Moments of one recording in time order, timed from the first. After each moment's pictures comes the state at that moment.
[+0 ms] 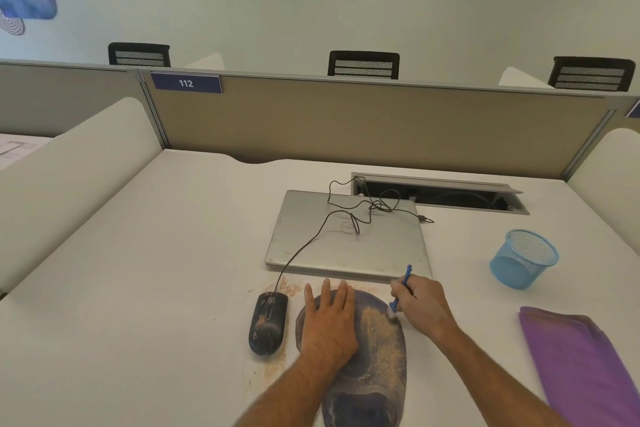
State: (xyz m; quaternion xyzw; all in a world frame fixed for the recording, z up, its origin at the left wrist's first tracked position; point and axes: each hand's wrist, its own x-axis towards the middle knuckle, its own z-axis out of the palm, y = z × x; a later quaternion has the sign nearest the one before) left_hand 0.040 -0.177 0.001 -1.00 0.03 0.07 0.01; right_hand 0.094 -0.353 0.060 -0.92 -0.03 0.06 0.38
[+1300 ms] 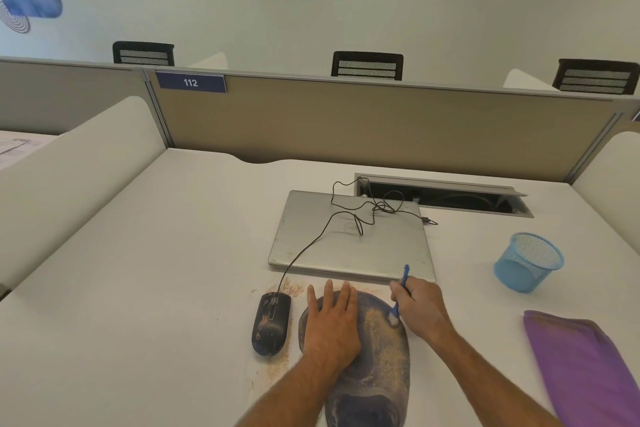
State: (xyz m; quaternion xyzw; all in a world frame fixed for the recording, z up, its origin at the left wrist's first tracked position) left_hand 0.039 -0.176 0.007 -1.00 0.03 0.09 0.00; right_hand 0.093 -0.342 0.054 -0.92 -0.02 0.04 0.38
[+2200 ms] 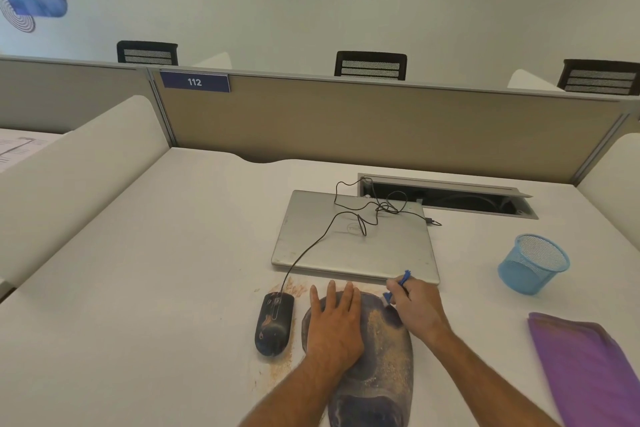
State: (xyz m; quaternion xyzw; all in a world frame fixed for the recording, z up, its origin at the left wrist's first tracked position) left_hand 0.037 -0.176 0.011 -0.99 0.03 0.10 0.00; right_hand 0.096 -0.334 0.052 -0.93 -0.02 0.05 0.37
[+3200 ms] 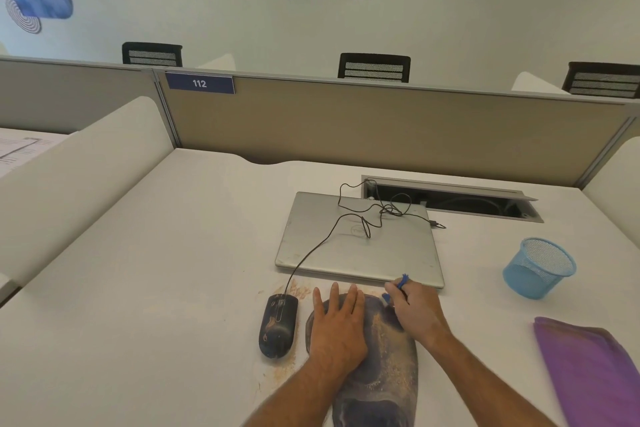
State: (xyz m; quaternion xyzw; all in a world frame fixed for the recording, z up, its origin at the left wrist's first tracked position) left_hand 0.038 -0.173 0.007 -1.00 0.03 0.09 -0.01; right_hand 0.095 -0.324 0.052 -0.93 -0.04 0.05 0.36
